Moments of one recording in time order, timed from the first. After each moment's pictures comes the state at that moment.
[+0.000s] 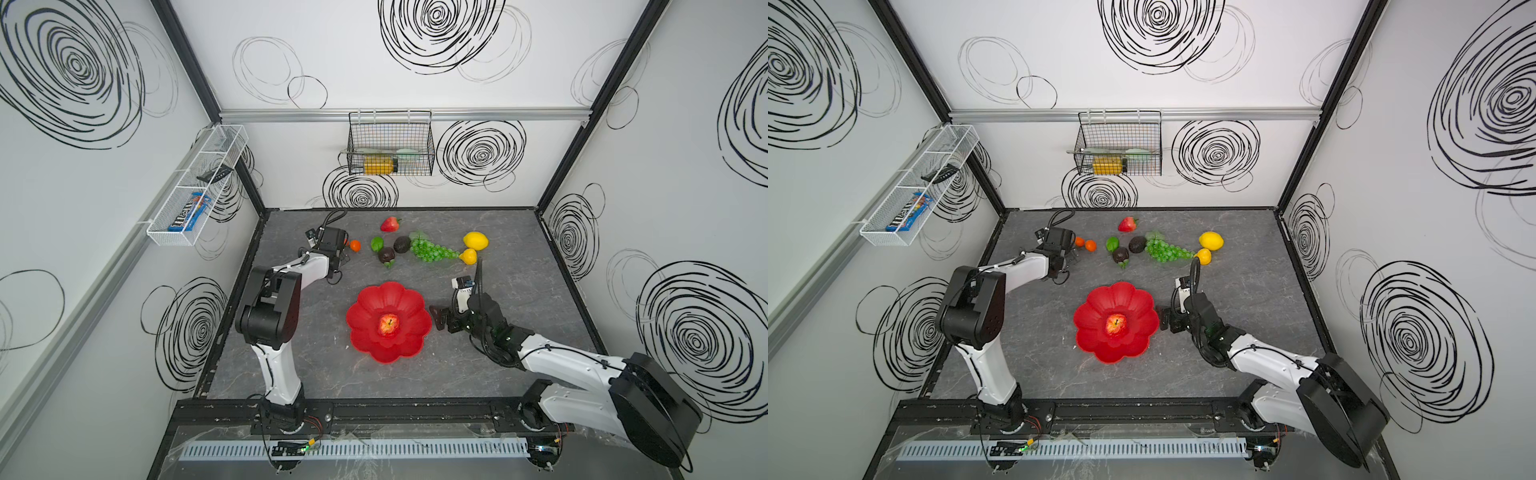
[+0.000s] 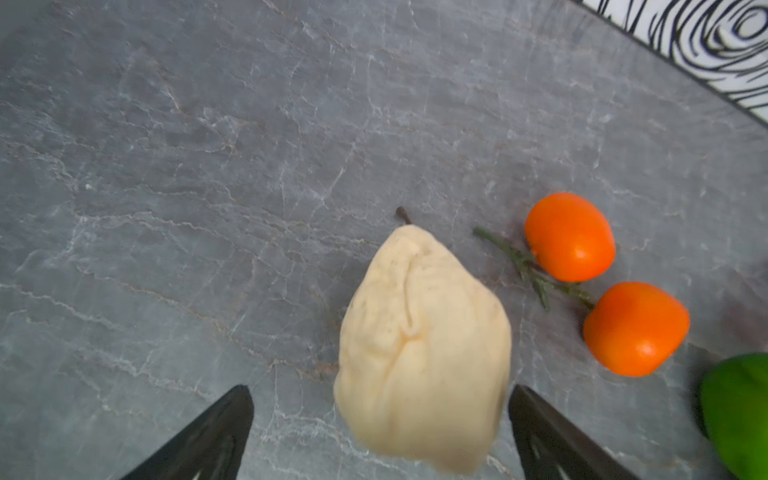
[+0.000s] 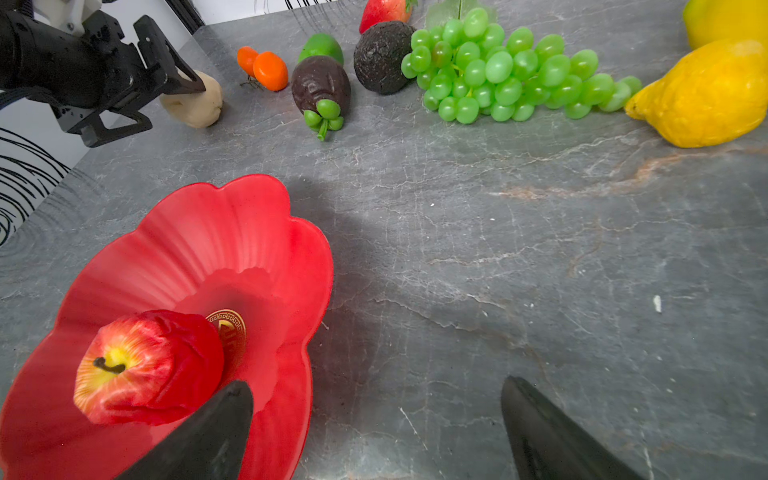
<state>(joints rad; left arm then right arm) -0.17 1.90 1.18 -0.25 -0.38 -0.72 0.70 1.16 0.37 0.23 0.11 0.43</state>
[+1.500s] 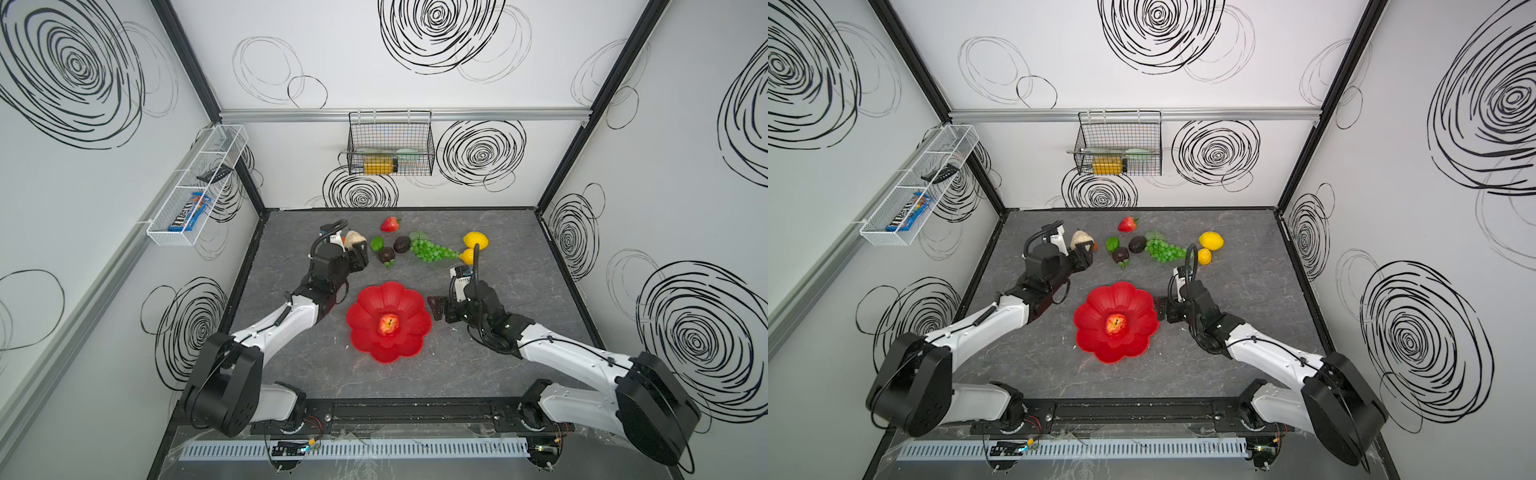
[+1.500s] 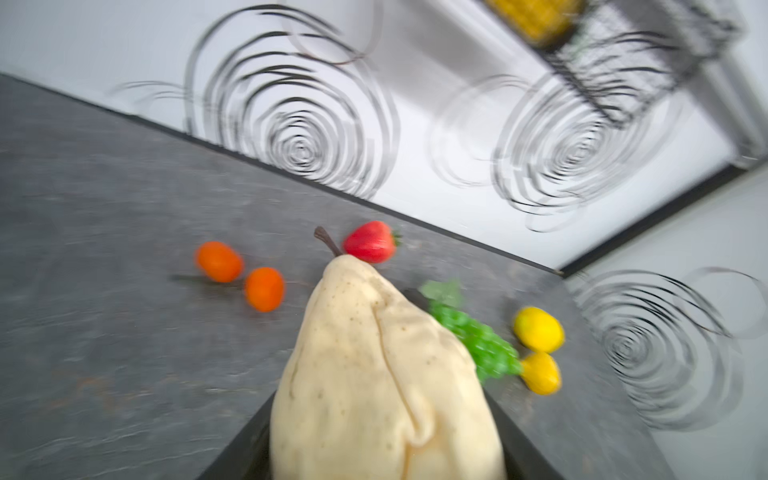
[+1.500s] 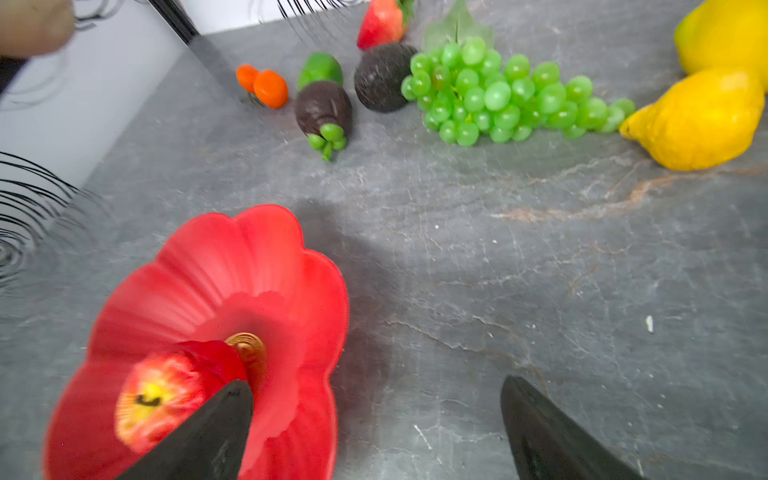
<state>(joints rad) -0.40 1.32 0.70 0.36 -0.04 -0.56 0.69 1.12 0.55 0.03 0.08 0.47</state>
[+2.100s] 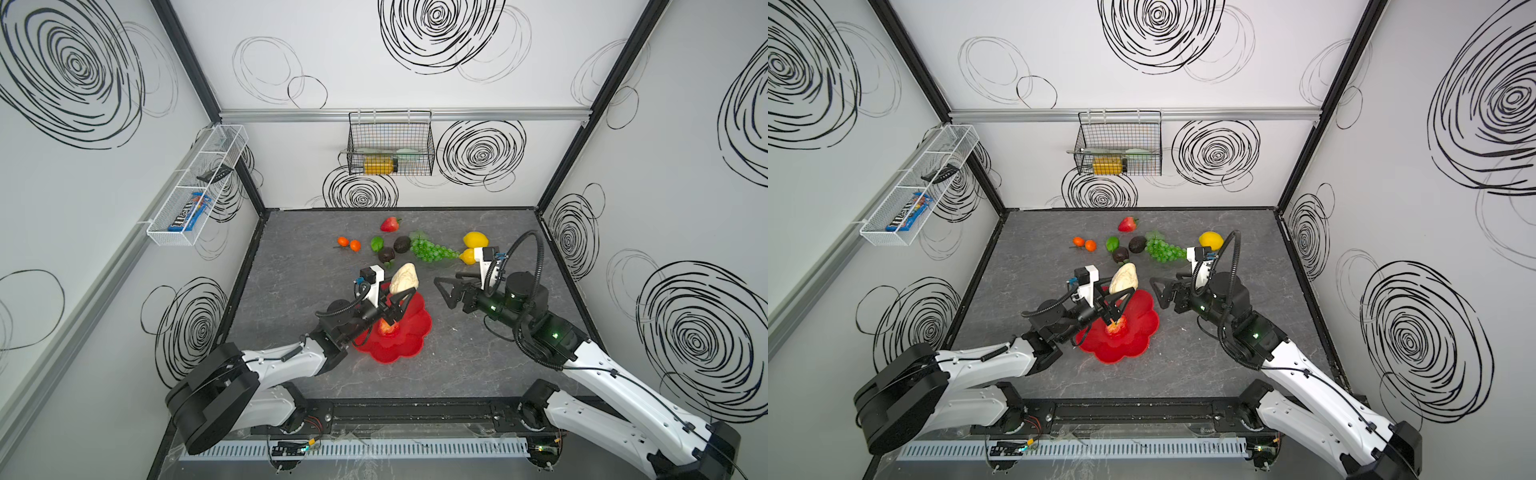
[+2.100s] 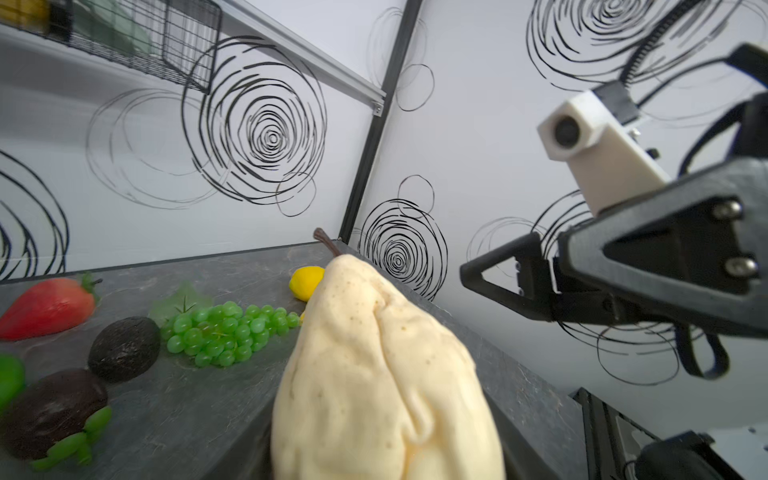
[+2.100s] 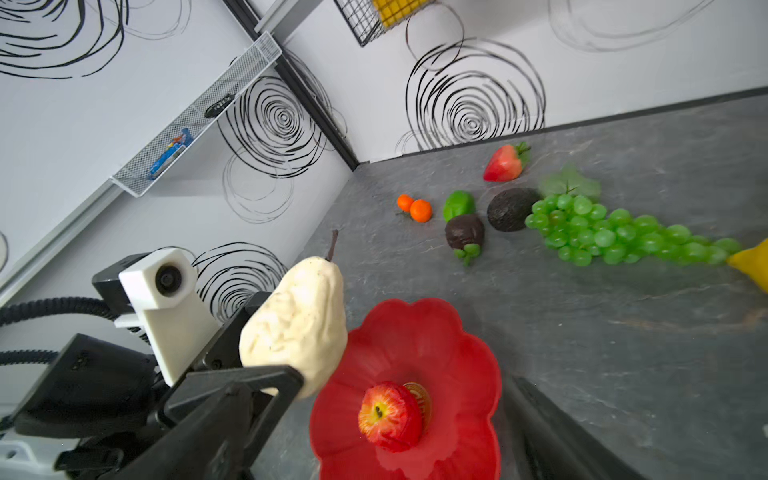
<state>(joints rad) -0.78 1.26 0.36 1.03 0.14 -0.30 0.69 0.84 0.72 -0.14 -0.14 0.61</state>
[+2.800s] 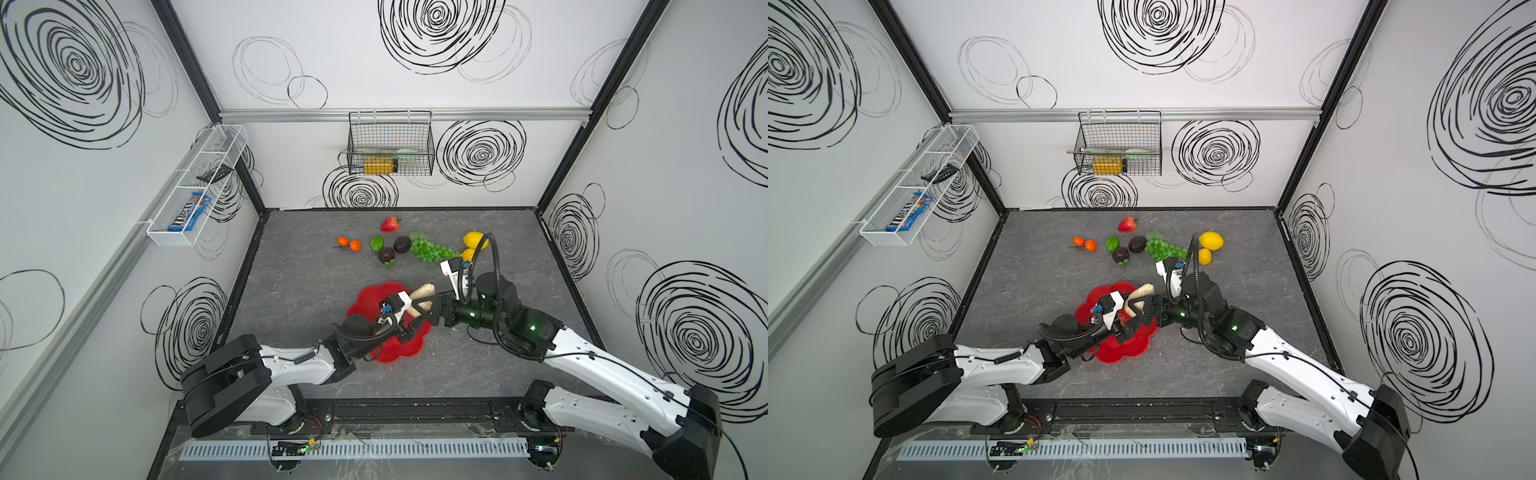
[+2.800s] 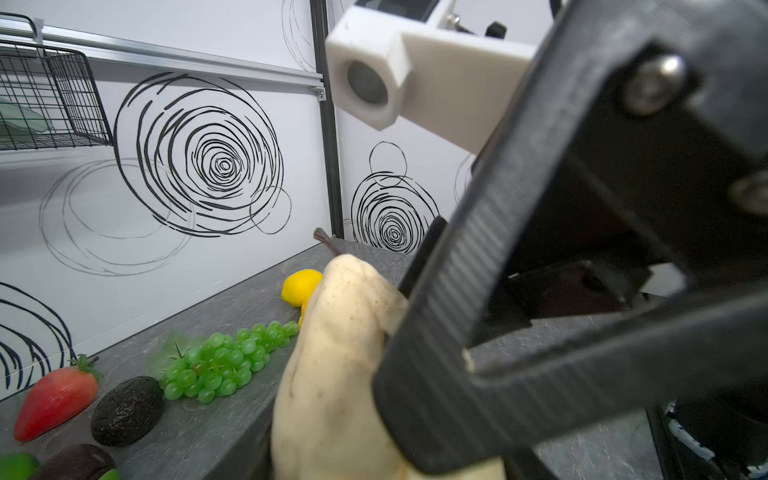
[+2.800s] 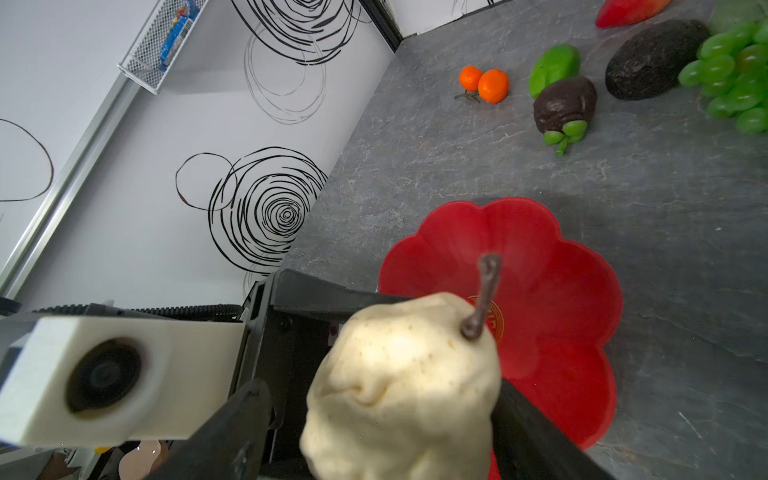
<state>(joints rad) -0.95 1.34 0.36 1.06 0.02 0.04 0.84 0.98 0.77 -0.21 -0.23 0.68</state>
